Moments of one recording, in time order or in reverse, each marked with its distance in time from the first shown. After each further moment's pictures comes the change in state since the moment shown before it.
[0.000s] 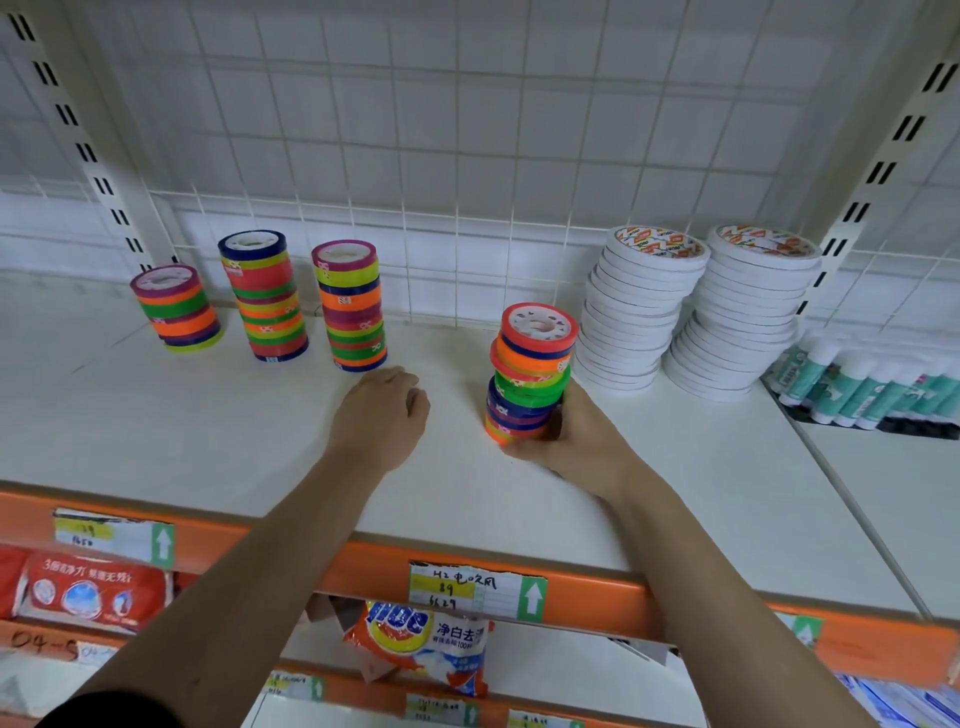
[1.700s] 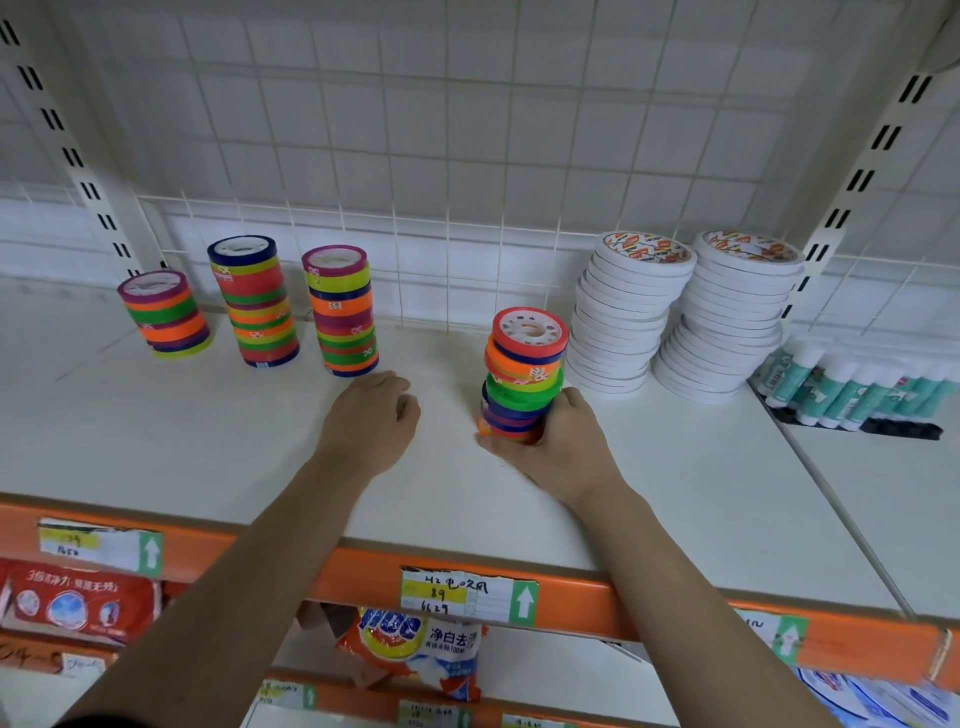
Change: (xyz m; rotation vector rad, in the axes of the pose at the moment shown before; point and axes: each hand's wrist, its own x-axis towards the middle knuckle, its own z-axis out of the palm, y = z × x) left_hand -0.002 0.007 -0.008 0.014 -0.055 -0.045; right_hand -0.002 0.000 0.015 -0.430 0.232 0.047
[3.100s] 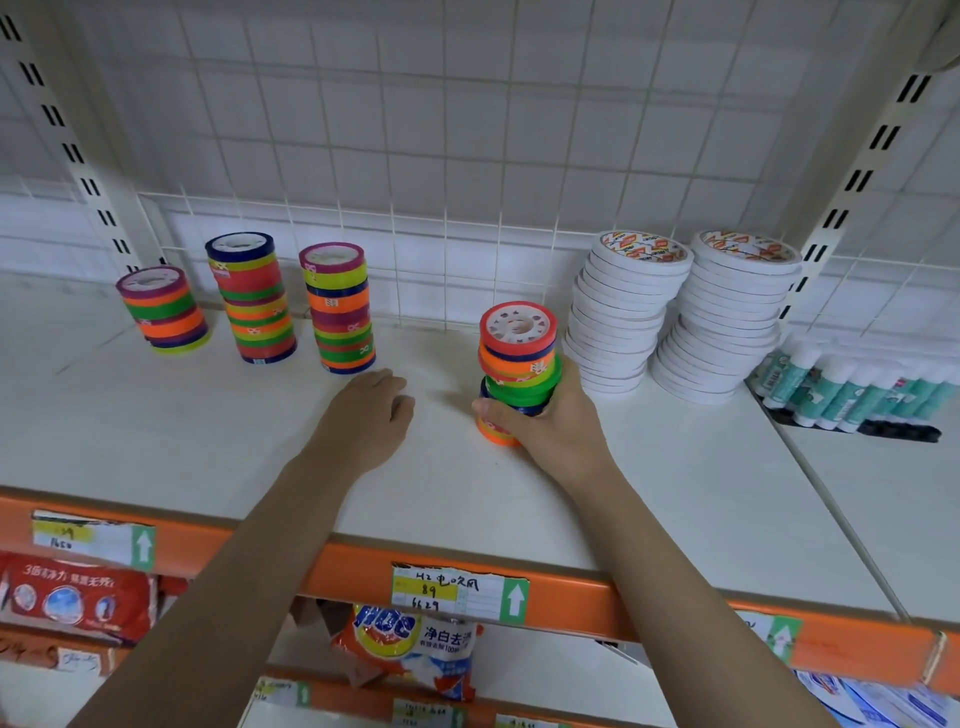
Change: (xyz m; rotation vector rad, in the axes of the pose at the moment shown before) left_hand 0.001 -0.004 -0.001 0.015 -0.109 0.018; right_hand 0.001 -0.019 -0.015 0.503 0.009 0.068
